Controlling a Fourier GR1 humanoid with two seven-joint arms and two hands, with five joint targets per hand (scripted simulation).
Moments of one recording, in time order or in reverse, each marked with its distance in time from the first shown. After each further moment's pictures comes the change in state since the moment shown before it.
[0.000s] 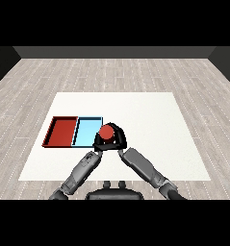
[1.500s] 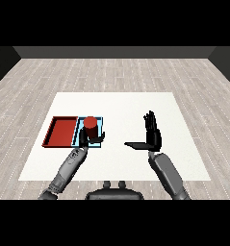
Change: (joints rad) left arm 0.016 0.158 0.141 -0.024 -0.094 -0.010 0.048; right arm 0.306 -0.213 -0.311 -0.381 0.080 0.180 0.065
